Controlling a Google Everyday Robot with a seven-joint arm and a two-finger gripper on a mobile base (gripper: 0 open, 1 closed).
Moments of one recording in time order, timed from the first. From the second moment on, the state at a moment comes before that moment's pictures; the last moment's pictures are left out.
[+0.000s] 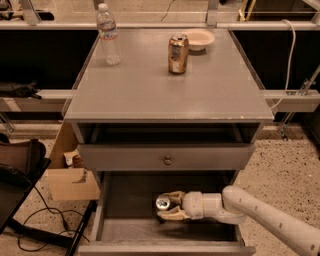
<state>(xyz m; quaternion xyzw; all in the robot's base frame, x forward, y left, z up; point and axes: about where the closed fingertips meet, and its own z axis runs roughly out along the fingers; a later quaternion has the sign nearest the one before) 0.495 -0.021 0.439 -0.52 0.58 0.42 0.47</state>
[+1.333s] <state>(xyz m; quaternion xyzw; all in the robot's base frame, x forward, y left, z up) 0.424 -0.033 0.564 -0.48 0.62 0.44 0.43</state>
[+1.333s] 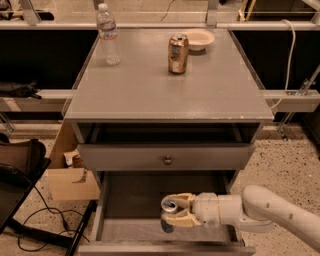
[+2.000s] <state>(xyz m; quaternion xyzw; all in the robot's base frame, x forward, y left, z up) 0.414 -0.055 0.744 -0.44 0.66 0.44 0.42</state>
